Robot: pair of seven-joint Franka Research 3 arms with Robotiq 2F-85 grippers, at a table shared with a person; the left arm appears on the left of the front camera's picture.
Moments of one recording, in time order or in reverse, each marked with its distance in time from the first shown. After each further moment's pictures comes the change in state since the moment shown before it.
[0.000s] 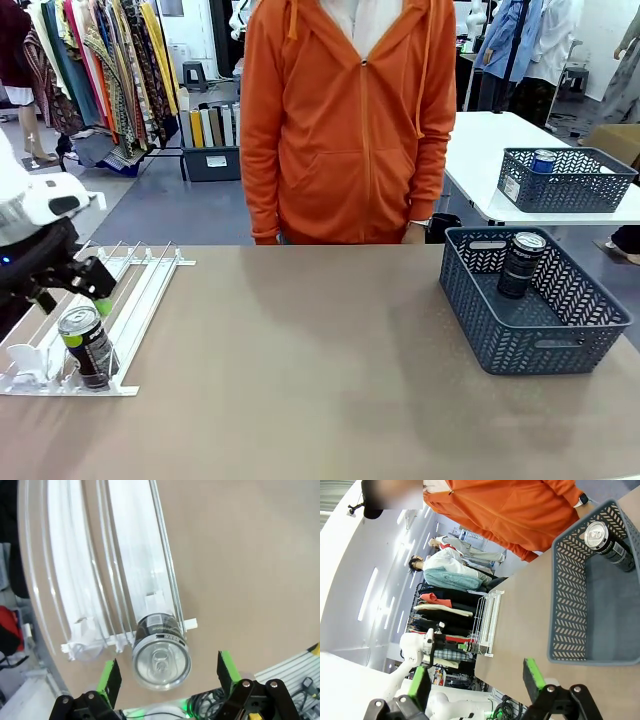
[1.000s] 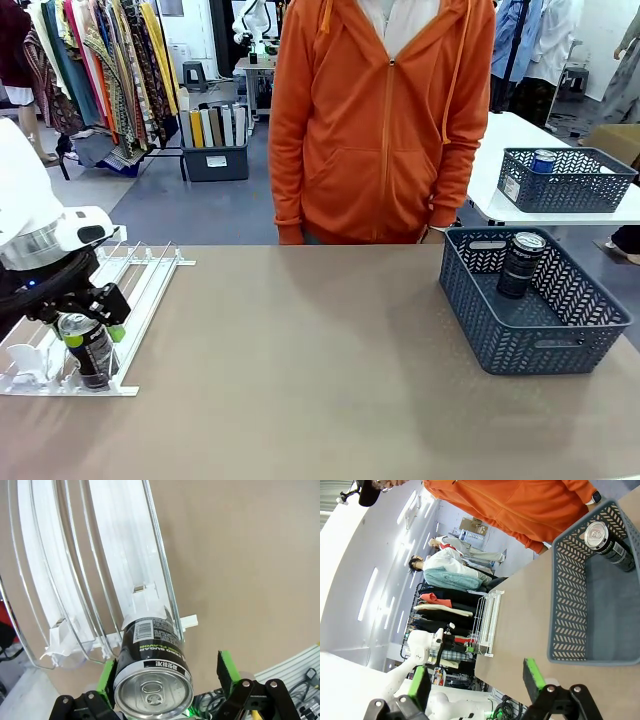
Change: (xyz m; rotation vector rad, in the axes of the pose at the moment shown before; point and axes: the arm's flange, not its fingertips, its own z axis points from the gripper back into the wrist) left arm 0.004 -0.004 -0.039 -0.006 0.094 -0.012; right arm 0.000 0.000 0.000 0.000 0.000 0.000
